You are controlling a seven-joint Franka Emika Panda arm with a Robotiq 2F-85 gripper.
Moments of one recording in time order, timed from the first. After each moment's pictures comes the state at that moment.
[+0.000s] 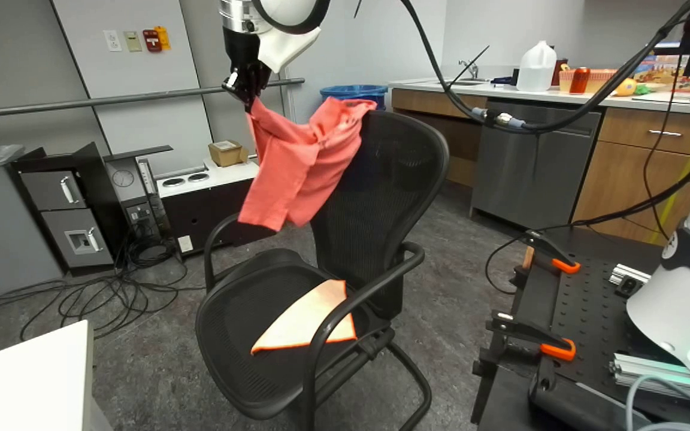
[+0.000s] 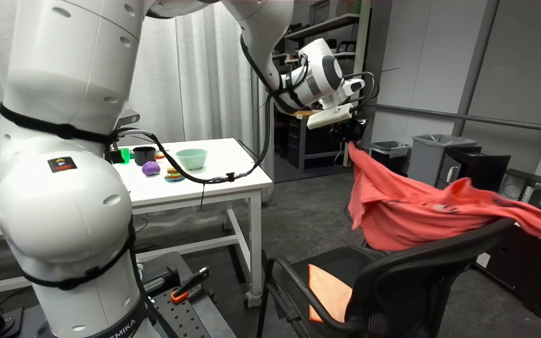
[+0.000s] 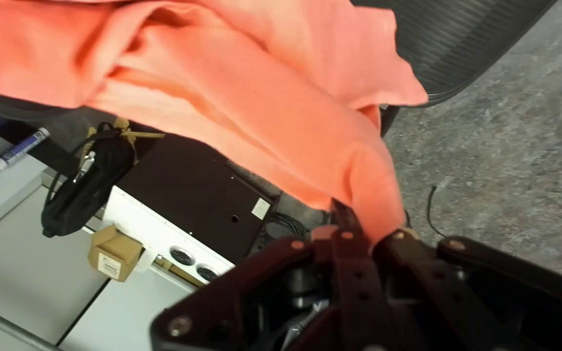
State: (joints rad) arm 0.15 0.36 0.00 -1.80 -0.57 2.56 0.32
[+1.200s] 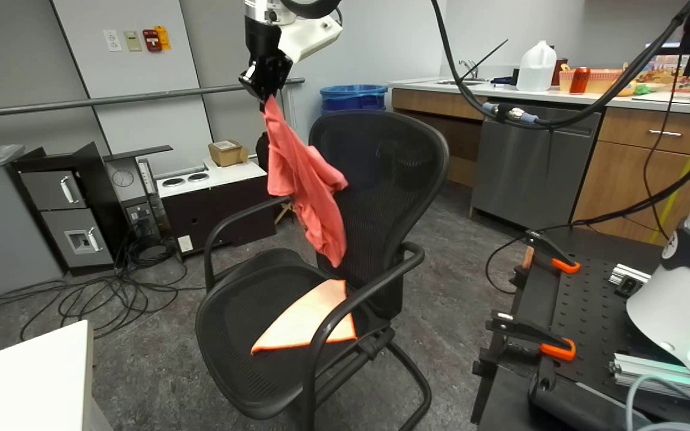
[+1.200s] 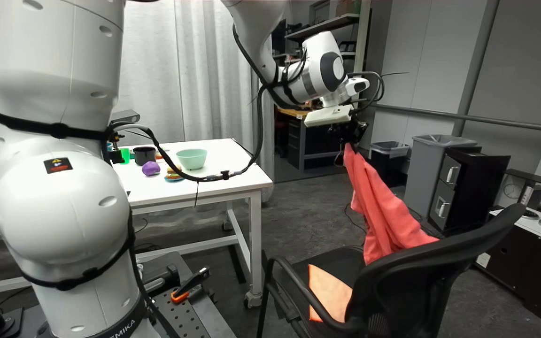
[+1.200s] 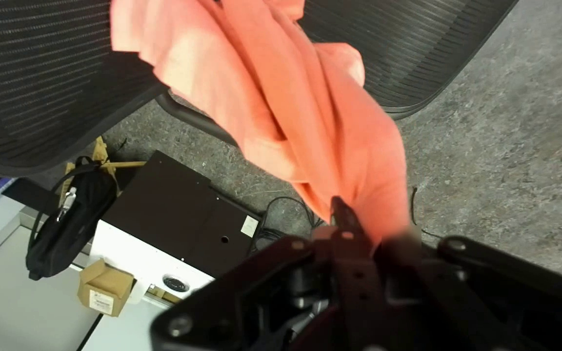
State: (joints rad) arm 0.11 0.26 -0.01 -1.92 -0.41 2.59 0.23
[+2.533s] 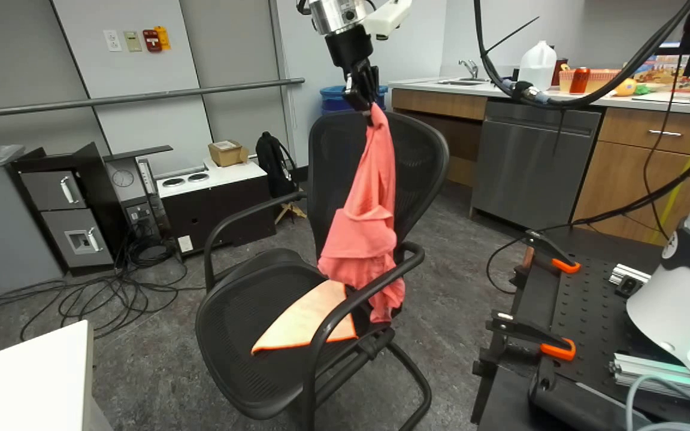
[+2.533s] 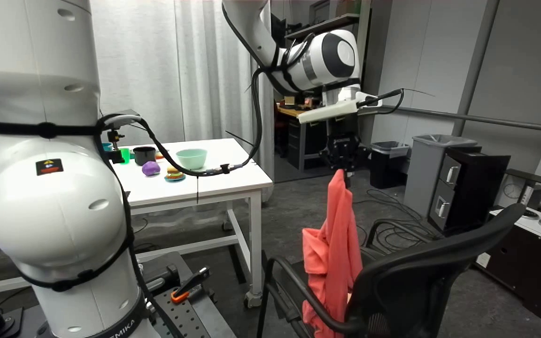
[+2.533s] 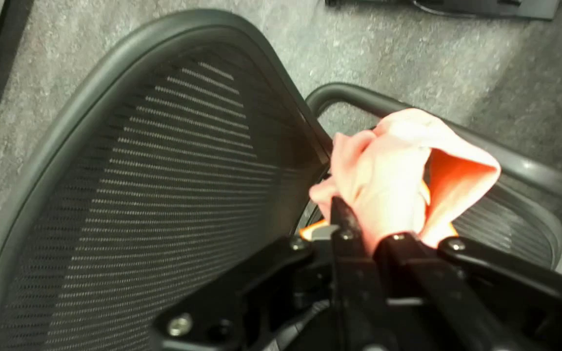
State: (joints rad) arm 0.05 0.09 -0.04 -2.07 -0.33 1.98 0.00
